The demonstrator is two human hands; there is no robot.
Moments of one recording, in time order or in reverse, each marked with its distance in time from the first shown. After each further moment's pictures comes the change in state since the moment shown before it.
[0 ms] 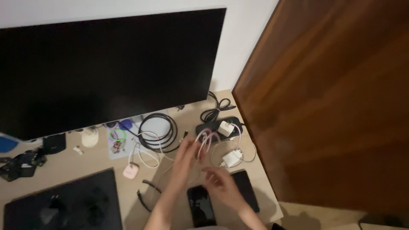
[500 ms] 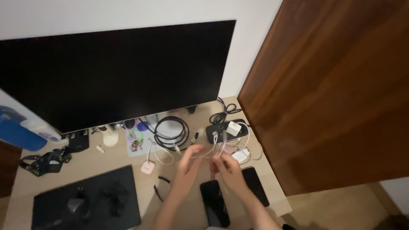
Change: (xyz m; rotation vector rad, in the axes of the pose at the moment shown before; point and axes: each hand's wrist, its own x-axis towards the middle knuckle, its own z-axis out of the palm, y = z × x) left_hand -0.066 -0.007 -0.051 0.449 -0.039 0.391; right_hand 0.017 -0.062 0.036 0.269 0.102 0.044
